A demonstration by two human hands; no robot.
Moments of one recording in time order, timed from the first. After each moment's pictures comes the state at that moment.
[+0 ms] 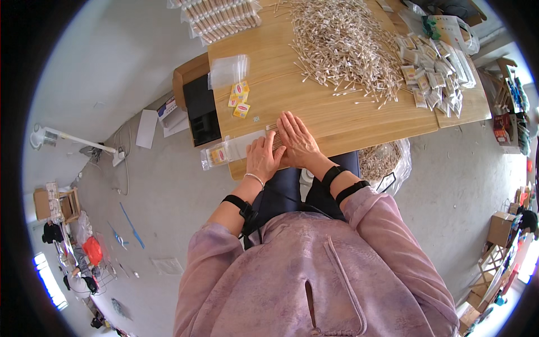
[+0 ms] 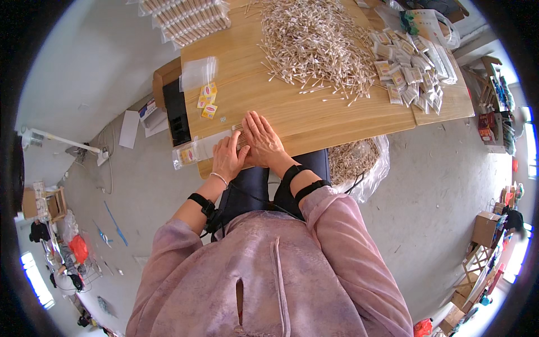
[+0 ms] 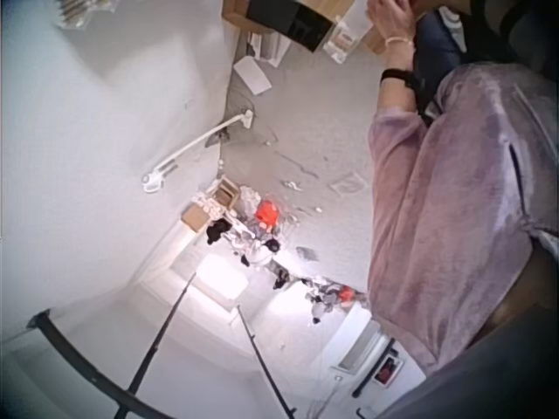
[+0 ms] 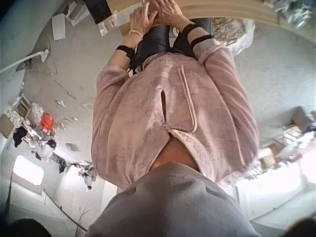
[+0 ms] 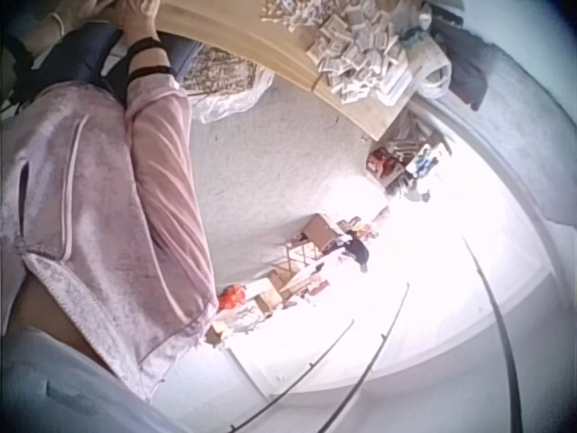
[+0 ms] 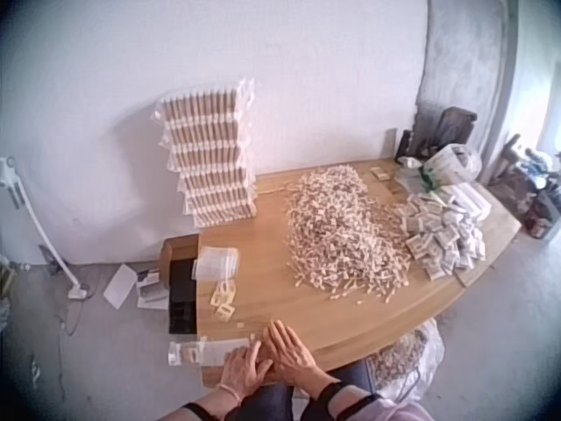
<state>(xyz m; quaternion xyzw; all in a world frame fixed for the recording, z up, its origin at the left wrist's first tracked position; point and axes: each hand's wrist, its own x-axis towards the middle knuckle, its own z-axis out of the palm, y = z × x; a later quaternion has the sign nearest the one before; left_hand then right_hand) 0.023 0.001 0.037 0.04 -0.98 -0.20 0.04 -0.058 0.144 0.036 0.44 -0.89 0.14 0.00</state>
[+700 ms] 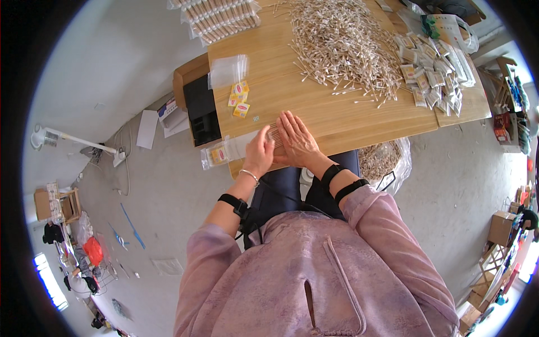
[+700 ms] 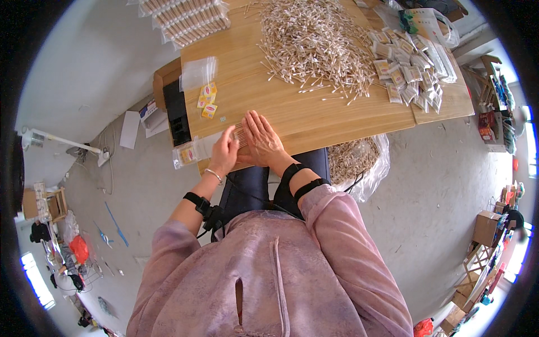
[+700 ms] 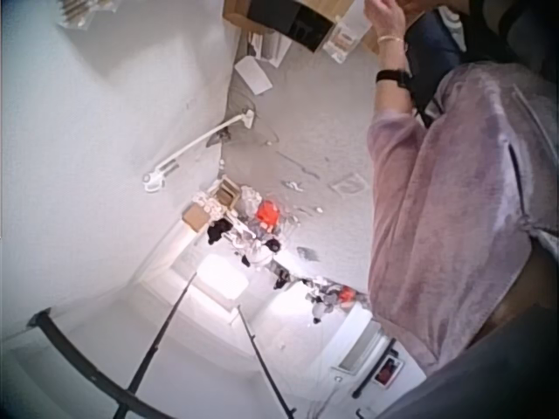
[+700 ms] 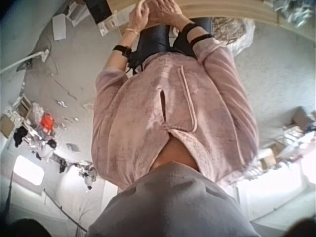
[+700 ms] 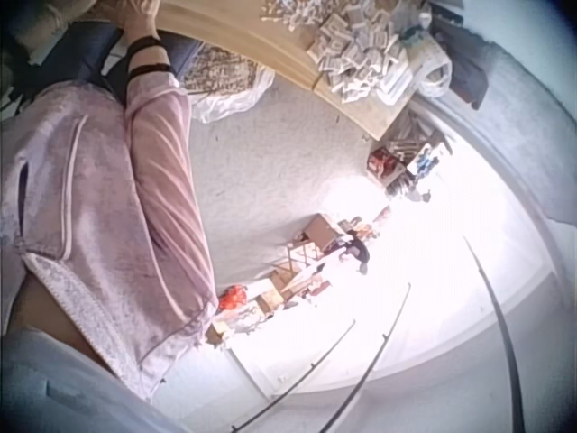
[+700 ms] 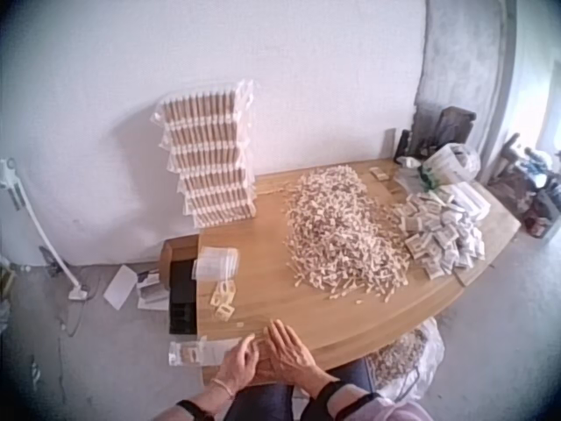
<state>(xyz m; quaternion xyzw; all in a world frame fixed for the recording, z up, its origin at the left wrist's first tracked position) 0.017 -0.018 0.025 0.09 -0.89 -0.44 0.04 -0.056 0.143 0.039 0.44 -0.89 0.15 -0.01</state>
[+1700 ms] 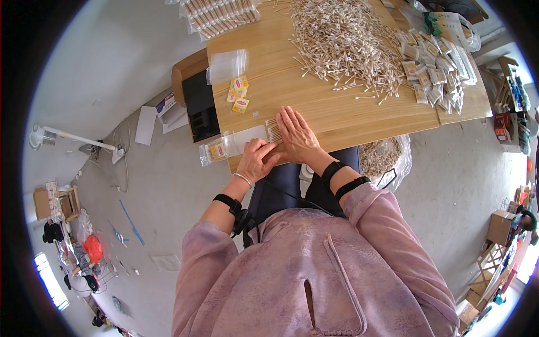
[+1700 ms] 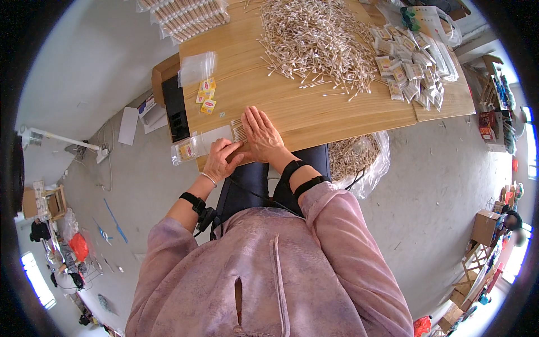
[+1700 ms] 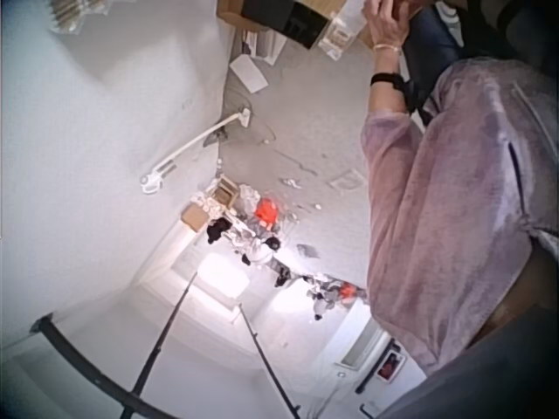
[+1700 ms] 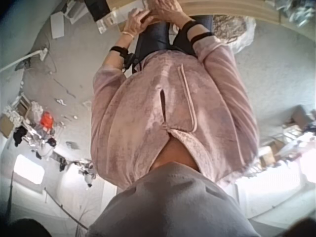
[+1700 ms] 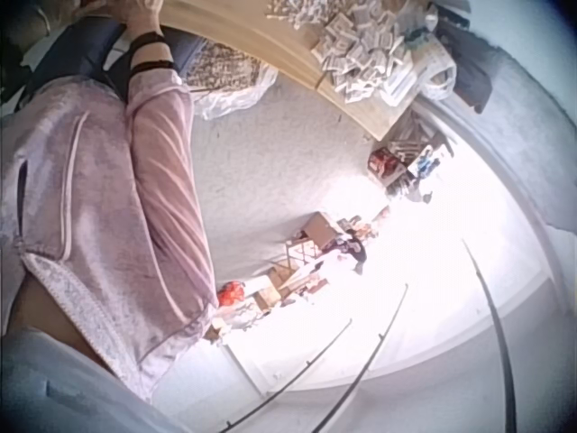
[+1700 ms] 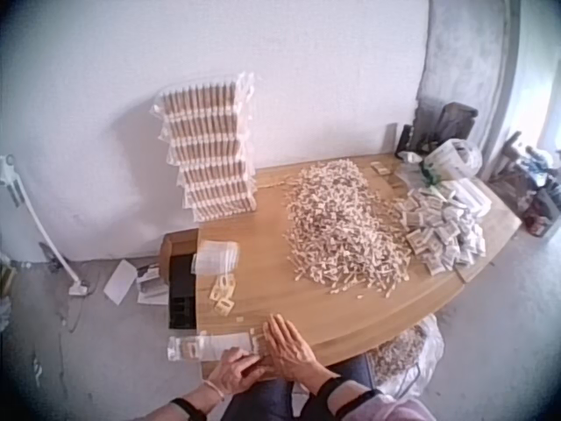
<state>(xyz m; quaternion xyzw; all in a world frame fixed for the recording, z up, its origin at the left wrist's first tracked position) 0.041 -0.029 0.028 -0.12 -0.94 -0.31 0.10 -0.058 0.145 0.036 0.44 -0.89 0.09 -0.01</state>
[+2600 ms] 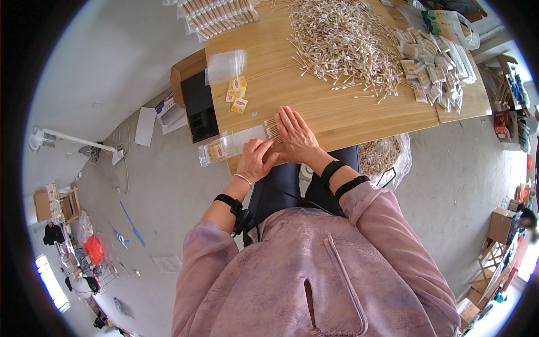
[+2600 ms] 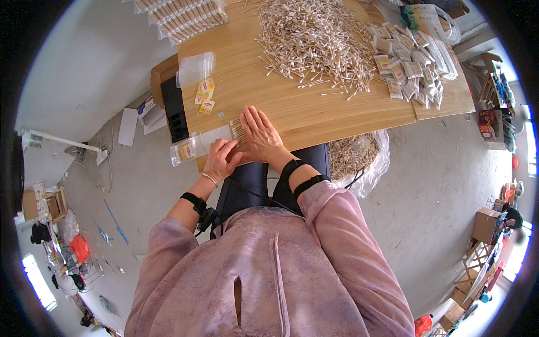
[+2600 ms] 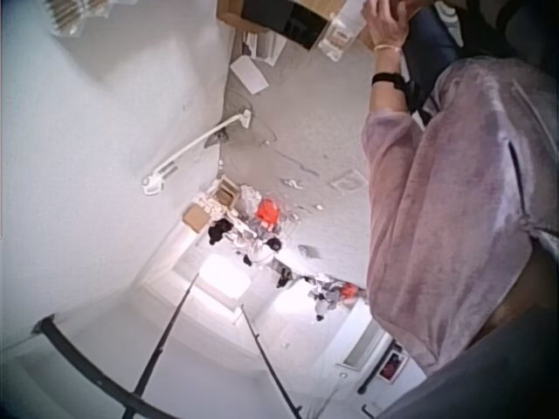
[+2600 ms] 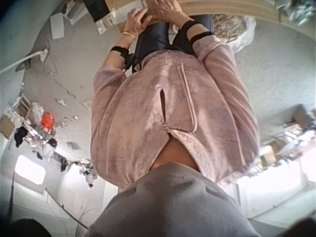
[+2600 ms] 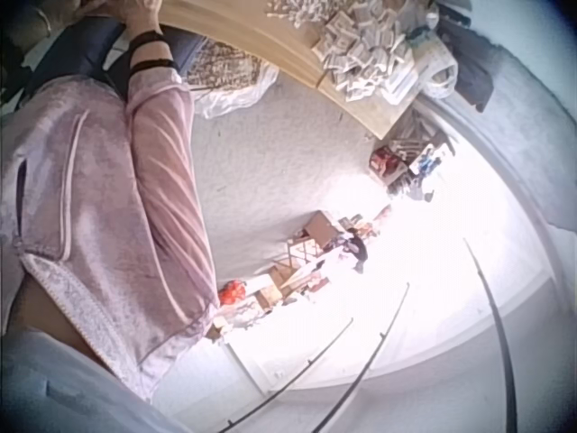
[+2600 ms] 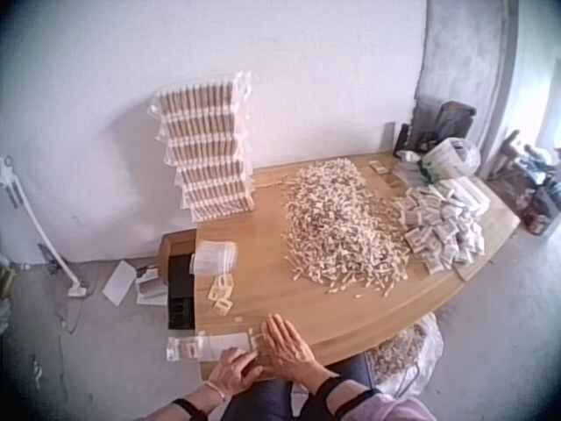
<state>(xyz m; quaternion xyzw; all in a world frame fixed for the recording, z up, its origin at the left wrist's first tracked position) 0.041 -0.025 0.028 -0.10 -0.94 -0.30 0.13 -0.059 0.145 0.036 0.45 -0.89 0.10 0.01</state>
